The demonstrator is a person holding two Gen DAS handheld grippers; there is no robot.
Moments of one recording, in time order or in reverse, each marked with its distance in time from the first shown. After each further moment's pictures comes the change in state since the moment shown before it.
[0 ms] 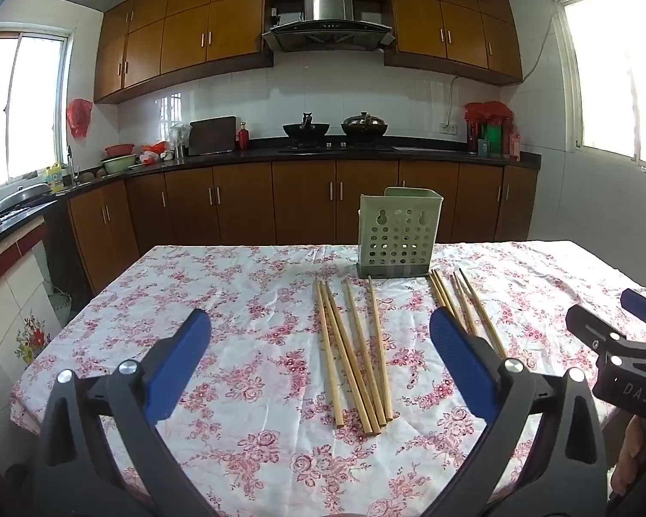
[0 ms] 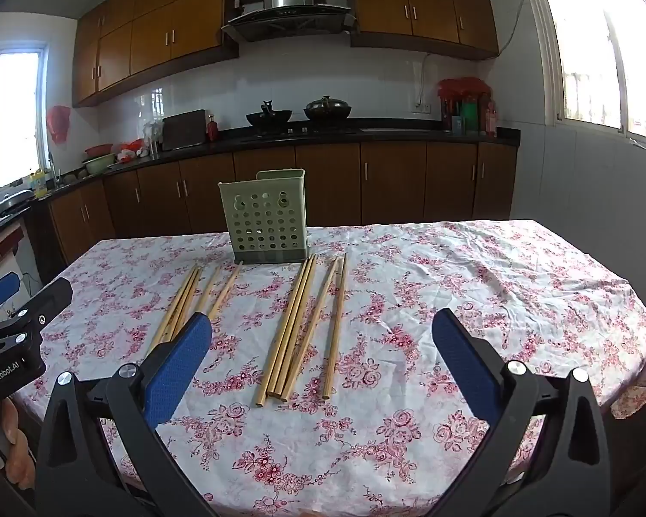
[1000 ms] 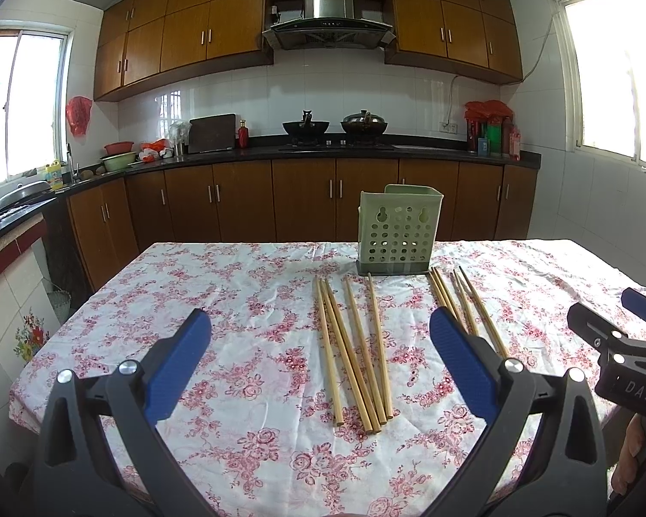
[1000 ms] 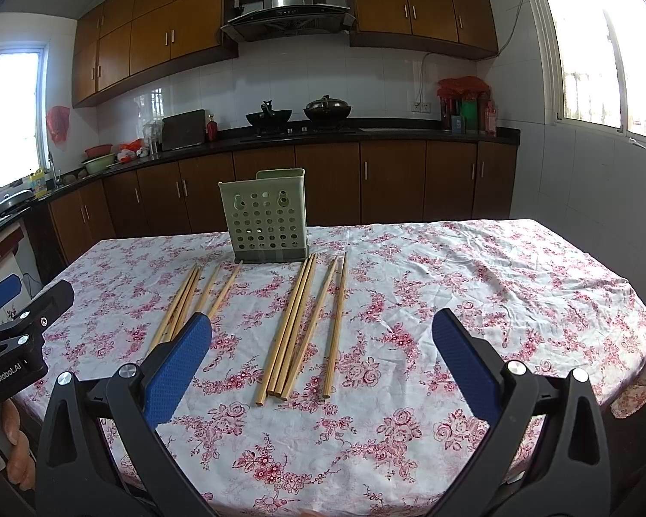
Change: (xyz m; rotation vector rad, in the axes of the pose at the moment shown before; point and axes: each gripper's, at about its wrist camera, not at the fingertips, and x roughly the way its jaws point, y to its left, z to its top) left arm -0.002 0.001 -0.002 0.000 0.003 -0.004; right arm 0.000 0.000 0.000 0.003 -0.001 0.001
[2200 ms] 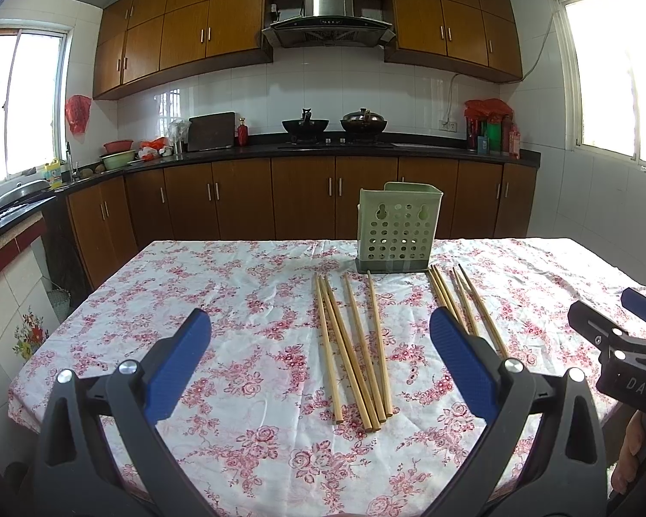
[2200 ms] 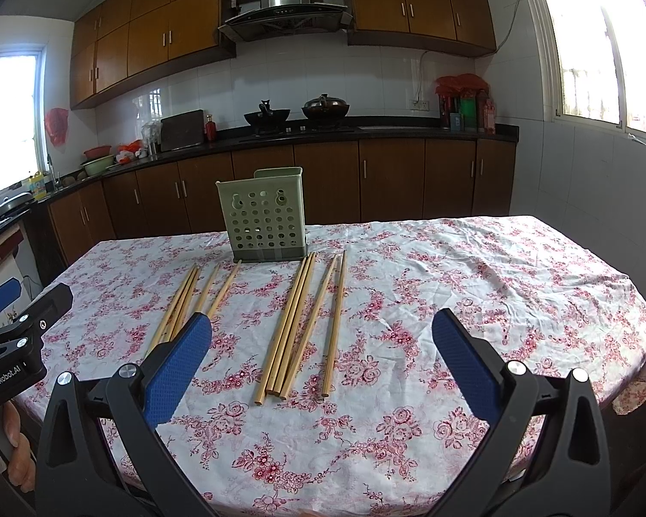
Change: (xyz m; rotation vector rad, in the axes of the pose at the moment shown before) left arm 0.007 -0.002 -0.007 -0.001 0.006 0.001; right arm 0.001 -0.001 -0.001 0.003 0.001 0.001
